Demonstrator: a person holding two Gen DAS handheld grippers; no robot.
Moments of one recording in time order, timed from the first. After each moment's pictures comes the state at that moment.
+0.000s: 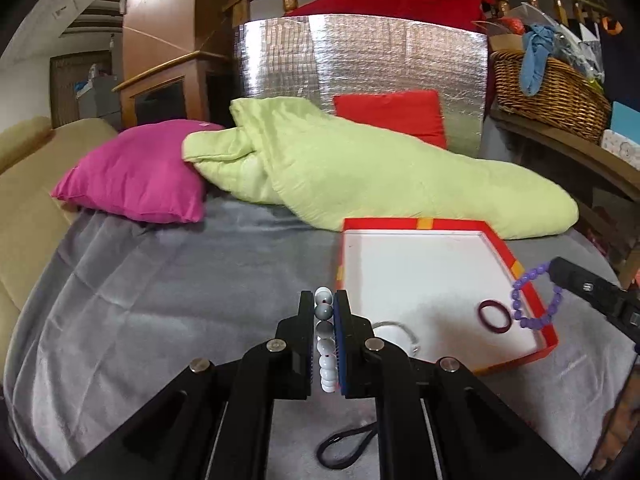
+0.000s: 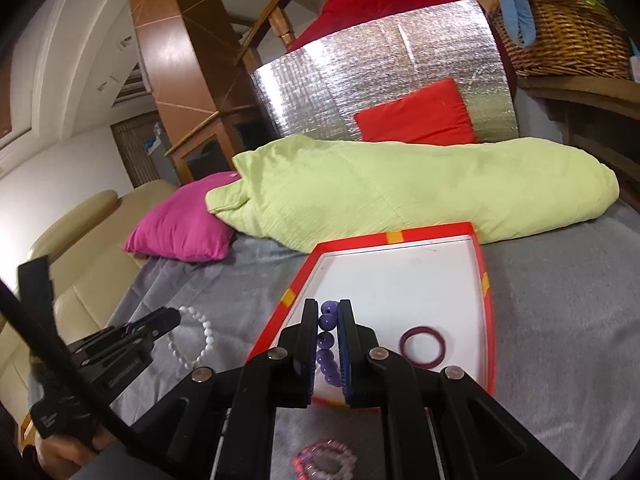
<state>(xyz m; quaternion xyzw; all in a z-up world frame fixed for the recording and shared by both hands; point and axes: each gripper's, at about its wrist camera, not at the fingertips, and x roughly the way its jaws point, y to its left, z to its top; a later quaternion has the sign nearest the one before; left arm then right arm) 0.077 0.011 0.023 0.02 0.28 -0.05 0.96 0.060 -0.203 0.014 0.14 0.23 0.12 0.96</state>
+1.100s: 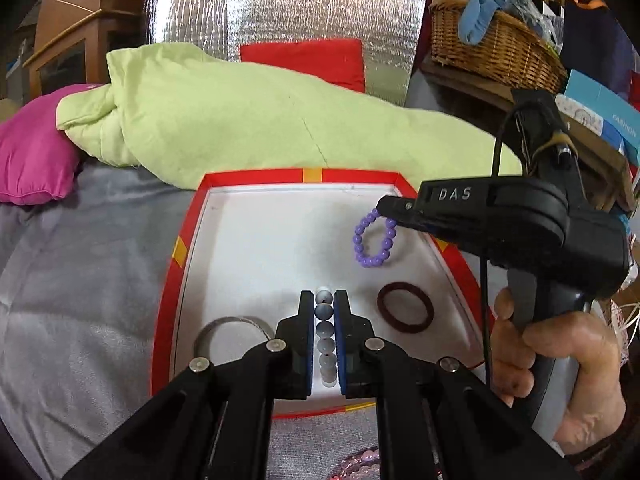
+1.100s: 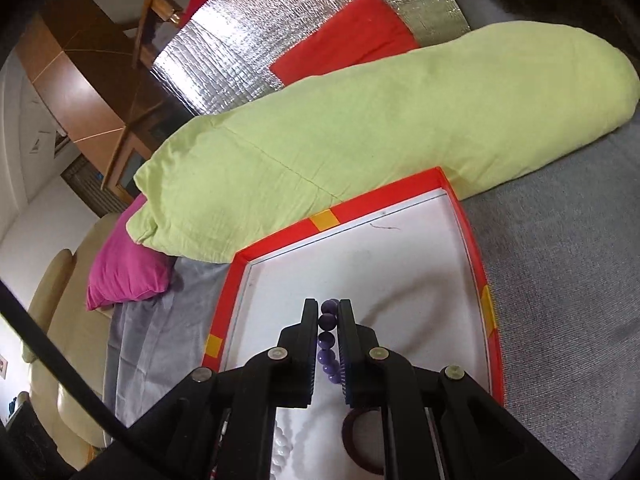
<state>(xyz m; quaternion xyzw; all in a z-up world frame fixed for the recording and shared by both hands) 0.127 -0.083 -0.029 0.01 0.36 -0.18 0.92 0.203 -0.261 -0.042 0.27 0.34 0.08 0.90</state>
